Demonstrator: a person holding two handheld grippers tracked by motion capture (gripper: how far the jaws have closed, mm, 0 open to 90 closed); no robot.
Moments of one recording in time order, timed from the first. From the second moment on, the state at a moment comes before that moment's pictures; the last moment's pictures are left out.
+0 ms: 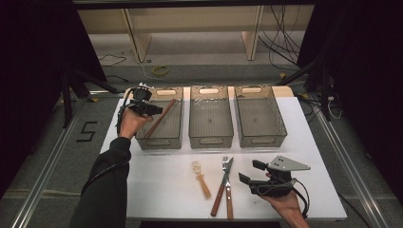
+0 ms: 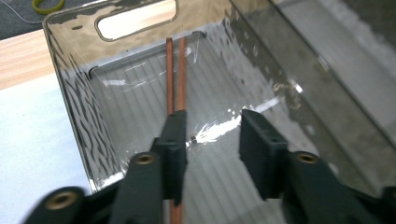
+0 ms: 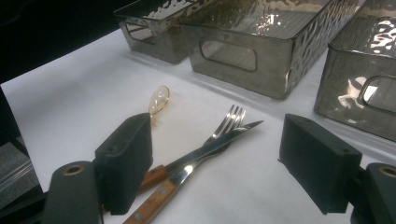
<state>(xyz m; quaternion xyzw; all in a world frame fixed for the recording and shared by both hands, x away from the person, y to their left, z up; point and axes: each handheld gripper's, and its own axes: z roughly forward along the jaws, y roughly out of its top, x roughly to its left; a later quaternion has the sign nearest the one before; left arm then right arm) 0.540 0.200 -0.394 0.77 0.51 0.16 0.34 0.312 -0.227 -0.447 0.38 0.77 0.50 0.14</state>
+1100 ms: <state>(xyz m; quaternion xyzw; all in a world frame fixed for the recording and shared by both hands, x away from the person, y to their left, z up) 0.431 0.203 -0.392 0.77 0.45 0.13 0.44 0.312 -0.194 -0.437 0.35 0.79 0.49 0.11</state>
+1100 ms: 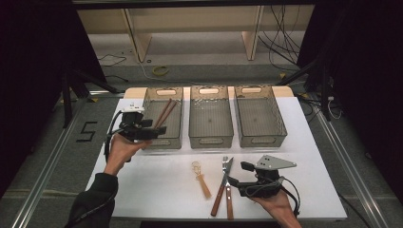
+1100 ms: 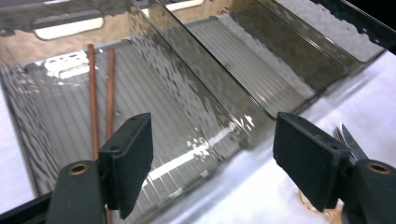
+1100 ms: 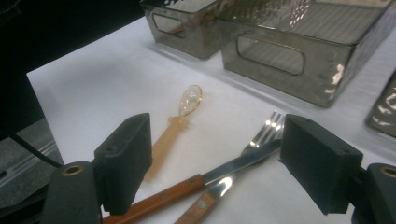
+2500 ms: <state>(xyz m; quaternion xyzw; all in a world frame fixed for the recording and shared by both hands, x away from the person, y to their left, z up) 0.352 0.186 -0.446 0.75 0.39 0.15 0.51 0.325 -0.103 -0.461 0.34 0.86 0.36 0.07</state>
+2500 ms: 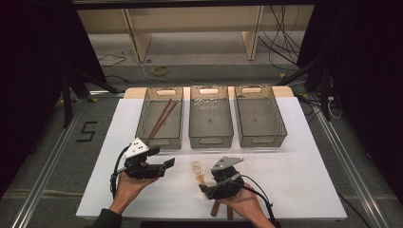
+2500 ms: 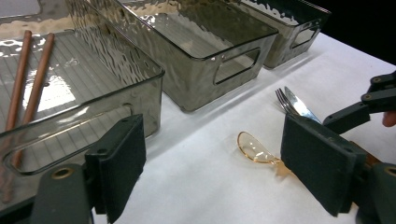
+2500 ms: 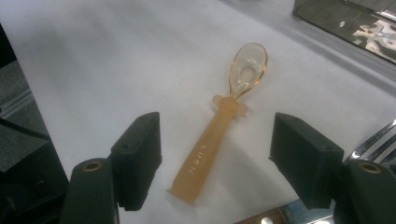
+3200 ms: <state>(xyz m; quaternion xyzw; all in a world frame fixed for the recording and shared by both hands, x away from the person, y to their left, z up) 0.345 0.191 -0.456 0.75 0.40 0.16 0.51 0.327 -0.096 -0.472 0.33 0.89 0.32 0.06</state>
